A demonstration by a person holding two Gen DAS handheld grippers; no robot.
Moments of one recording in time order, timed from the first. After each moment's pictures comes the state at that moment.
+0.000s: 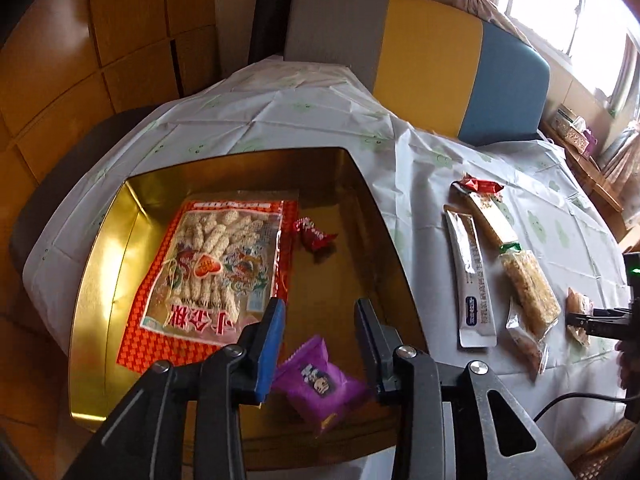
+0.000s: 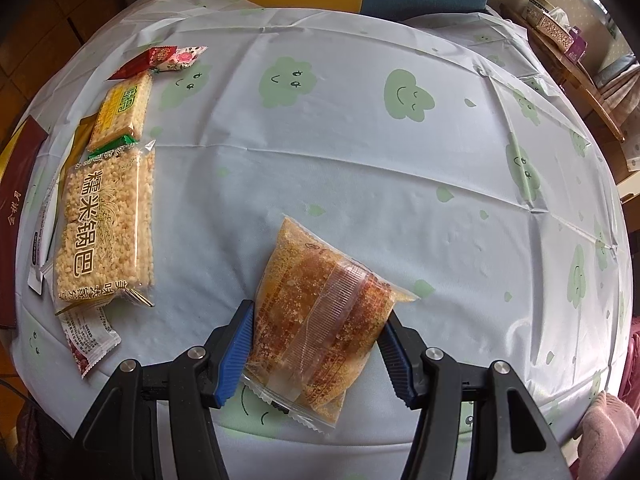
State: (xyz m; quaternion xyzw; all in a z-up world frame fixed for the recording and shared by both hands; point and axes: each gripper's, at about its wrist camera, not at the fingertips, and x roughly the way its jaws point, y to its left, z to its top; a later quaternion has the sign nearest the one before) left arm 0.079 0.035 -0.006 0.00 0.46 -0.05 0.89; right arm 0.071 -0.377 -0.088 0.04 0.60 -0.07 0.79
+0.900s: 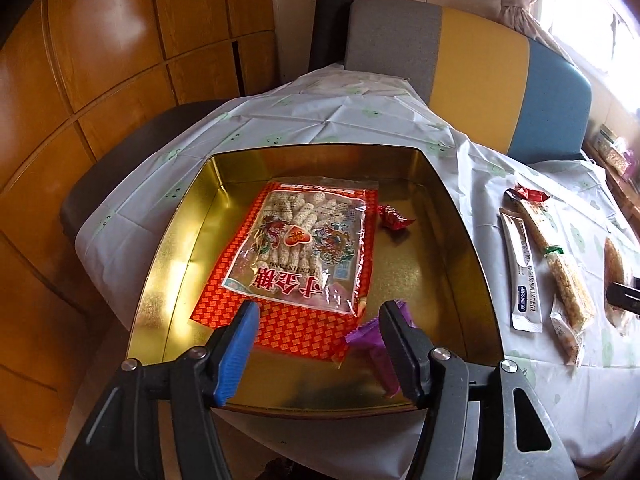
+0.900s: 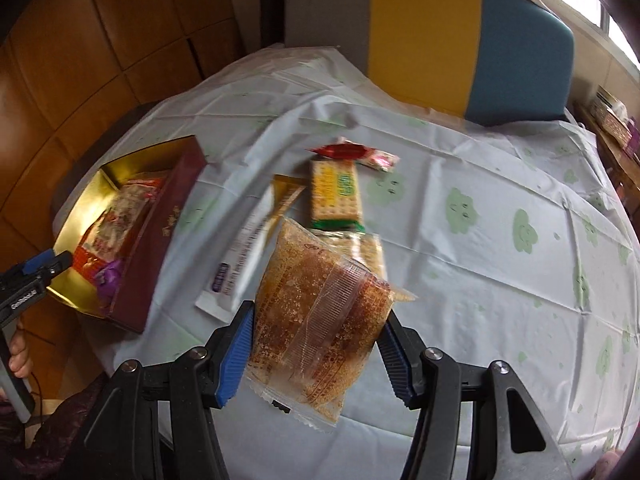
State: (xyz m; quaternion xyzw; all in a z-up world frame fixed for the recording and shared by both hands) left arm 0.041 0.077 -0.002 0.00 0.44 0.04 0.90; right arm 0.056 -0.241 0.003 0.01 0.48 0.10 0.87
